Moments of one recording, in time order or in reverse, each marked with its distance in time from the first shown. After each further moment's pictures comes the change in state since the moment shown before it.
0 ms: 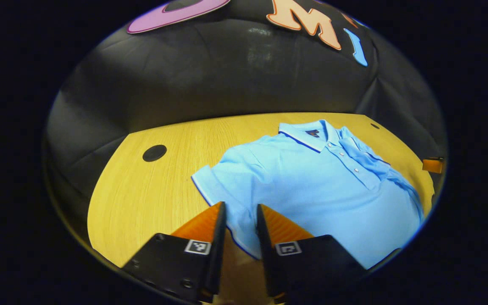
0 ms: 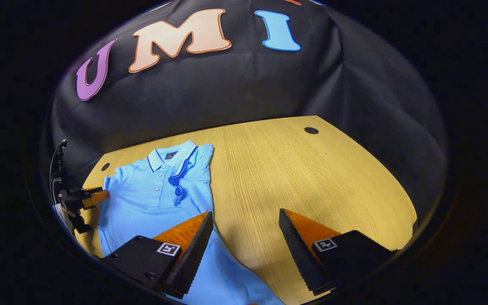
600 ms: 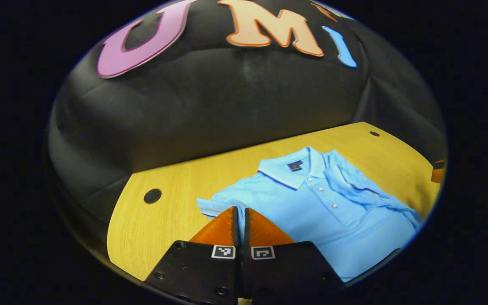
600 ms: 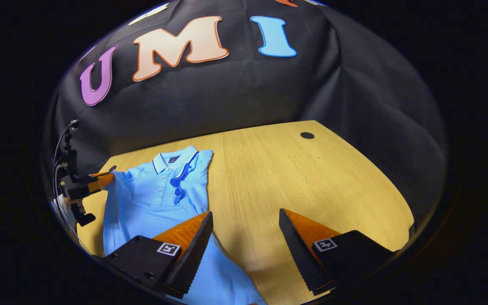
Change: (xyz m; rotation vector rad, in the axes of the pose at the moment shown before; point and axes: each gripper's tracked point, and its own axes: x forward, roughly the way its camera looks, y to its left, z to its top) left arm -0.004 -0.077 0.087 0.184 -0.104 0.073; right arm -0.032 -0.039 0.012 0.023 -0.046 0.041
